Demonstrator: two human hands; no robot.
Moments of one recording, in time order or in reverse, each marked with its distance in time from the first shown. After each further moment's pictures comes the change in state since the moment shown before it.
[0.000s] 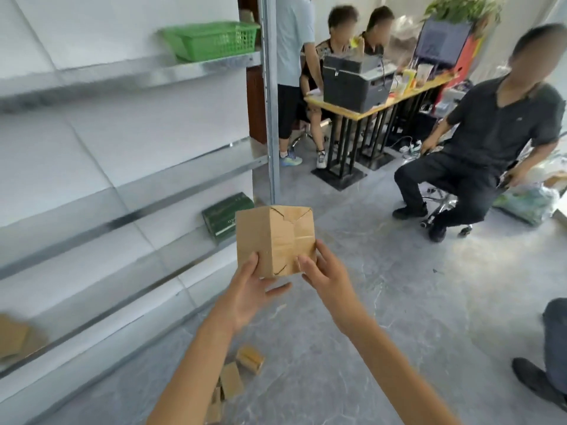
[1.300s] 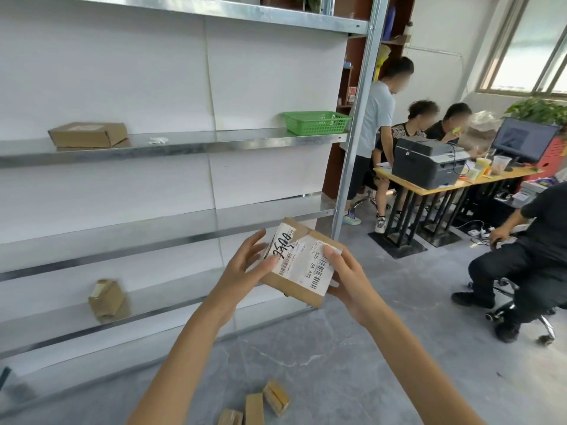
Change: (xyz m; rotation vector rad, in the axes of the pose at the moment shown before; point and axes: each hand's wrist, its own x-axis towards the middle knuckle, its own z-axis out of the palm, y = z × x) left_hand -0.188 0.104 0.030 0.528 0.457 0.393; right_hand -0.059 -0.108 0.071 0.160 -0.323 0.018
